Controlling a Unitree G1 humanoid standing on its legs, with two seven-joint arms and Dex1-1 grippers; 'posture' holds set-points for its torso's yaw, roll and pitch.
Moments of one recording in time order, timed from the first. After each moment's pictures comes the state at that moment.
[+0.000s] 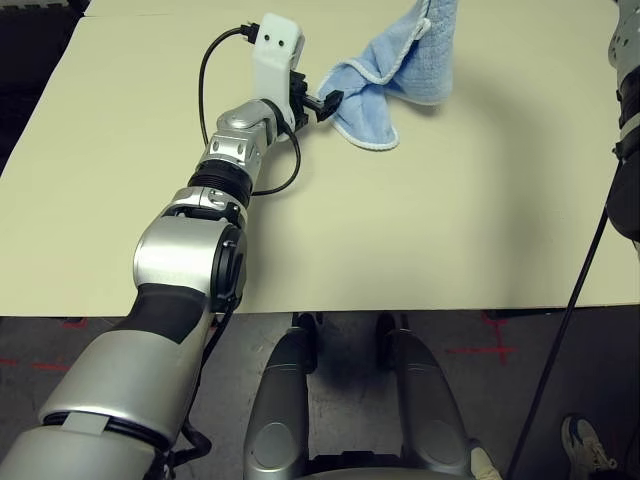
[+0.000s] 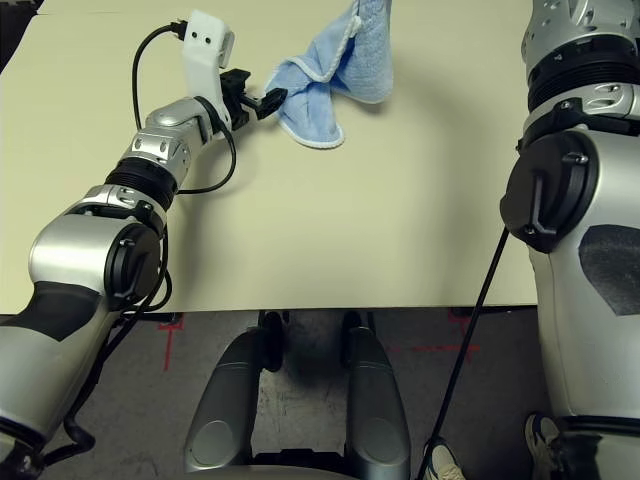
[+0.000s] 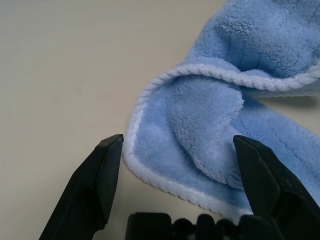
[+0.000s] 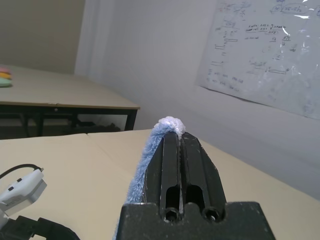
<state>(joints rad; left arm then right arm) -1.39 0.23 0.10 1.29 -0.02 -0.03 -0.55 -1.65 -0.55 -0.30 1.24 0.23 -0.29 1.11</state>
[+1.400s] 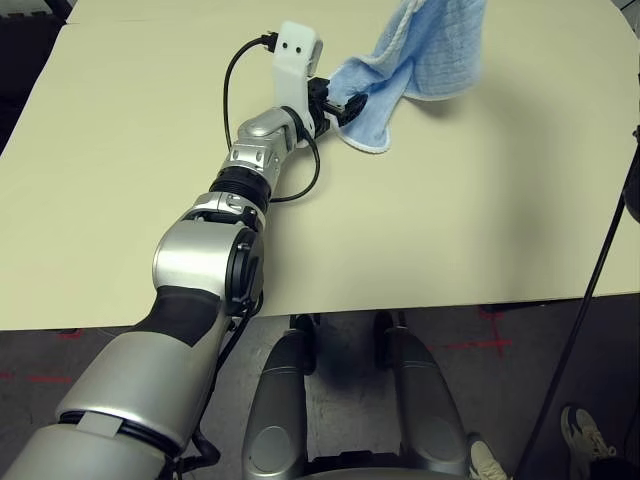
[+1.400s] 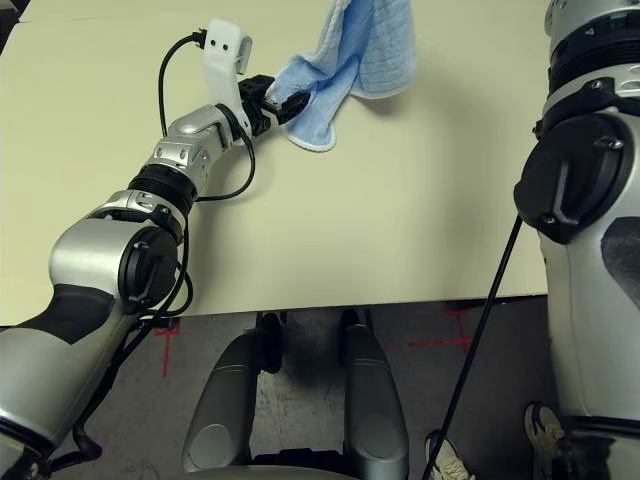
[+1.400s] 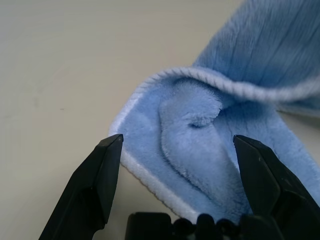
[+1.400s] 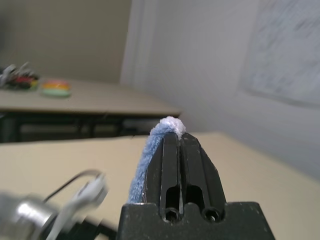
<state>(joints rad) -1.40 0.18 0.15 1.31 0.01 -0.07 -0.49 -1.59 -0.57 -0.29 1.14 0.31 -0.09 1.34</state>
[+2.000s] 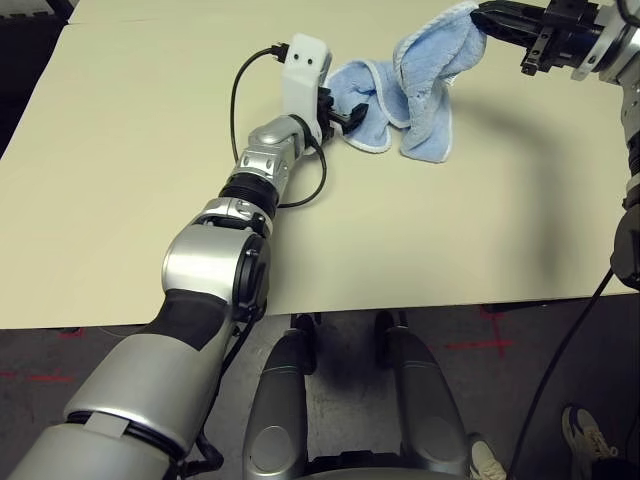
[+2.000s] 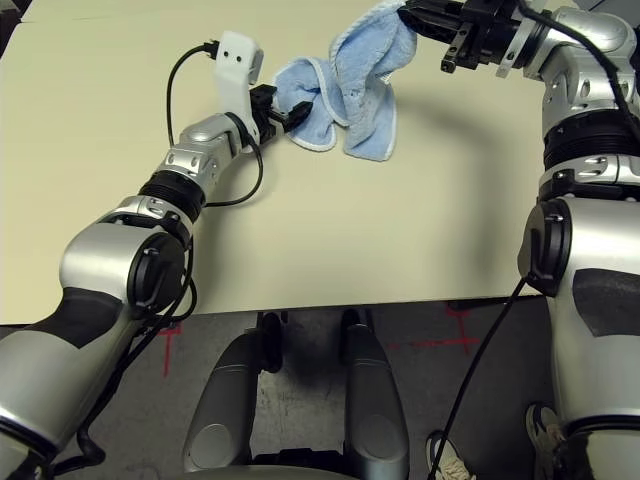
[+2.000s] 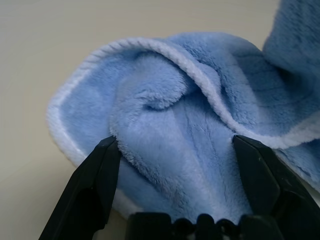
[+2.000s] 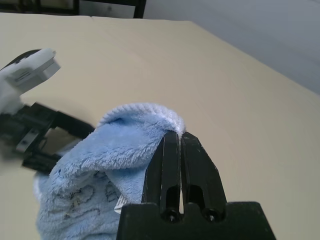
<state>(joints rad) -1.36 0.08 0.16 1.31 -0.01 -0.06 -0.49 -1.40 -0.63 -0.13 1.07 0.11 -0.19 1.10</state>
